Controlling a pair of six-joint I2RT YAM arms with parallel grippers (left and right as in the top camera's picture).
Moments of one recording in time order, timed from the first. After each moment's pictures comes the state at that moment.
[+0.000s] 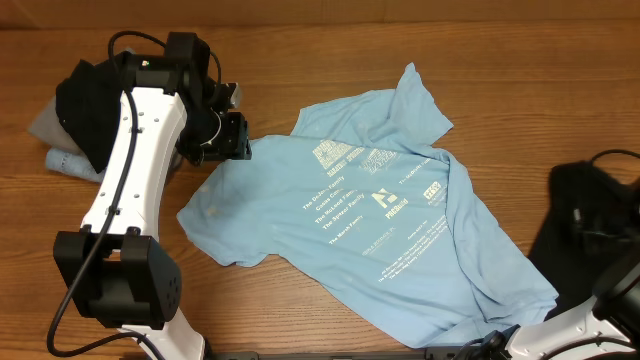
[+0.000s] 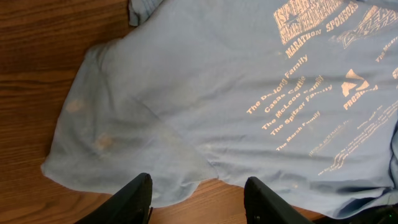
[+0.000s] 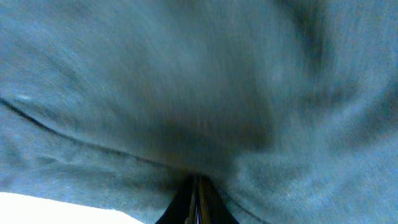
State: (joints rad) left arm -0.08 1.86 1.75 -1.39 0.26 -0.04; right arm -0.79 1.90 1.14 -0.75 -0.14 0.76
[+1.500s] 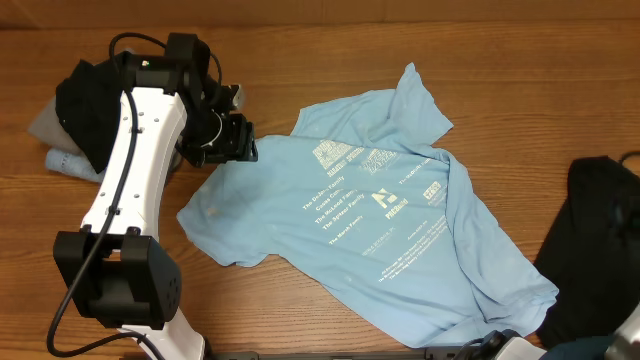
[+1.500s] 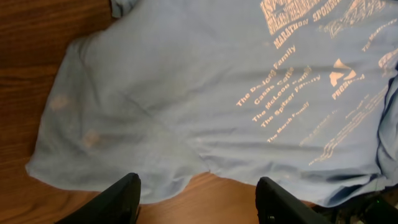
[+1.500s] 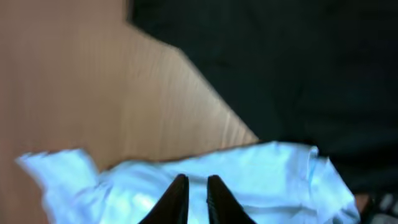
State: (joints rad) left arm -0.08 1.86 1.75 -1.41 0.30 -0.02; right arm -0.78 1.38 1.27 -1.20 -0.14 0.64
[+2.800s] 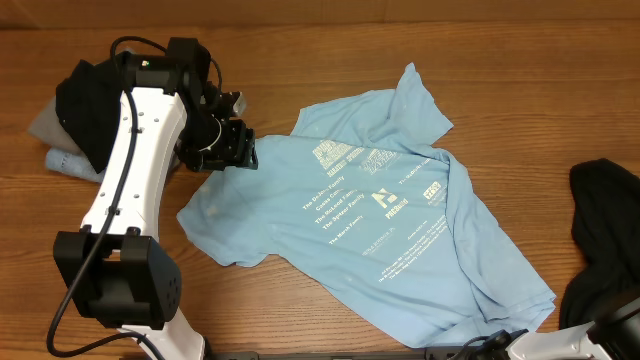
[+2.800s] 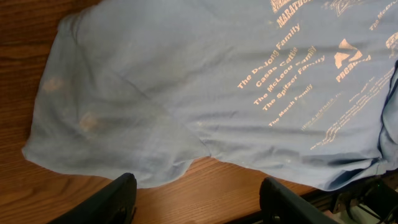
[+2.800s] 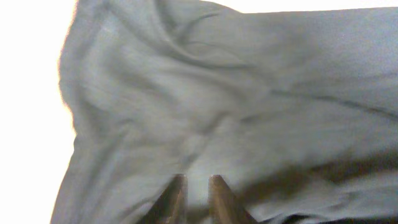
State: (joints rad) left arm -0.08 1.86 1.75 -1.47 0.30 0.00; right arm -1.00 1.75 1.25 -0.64 0.12 0.84
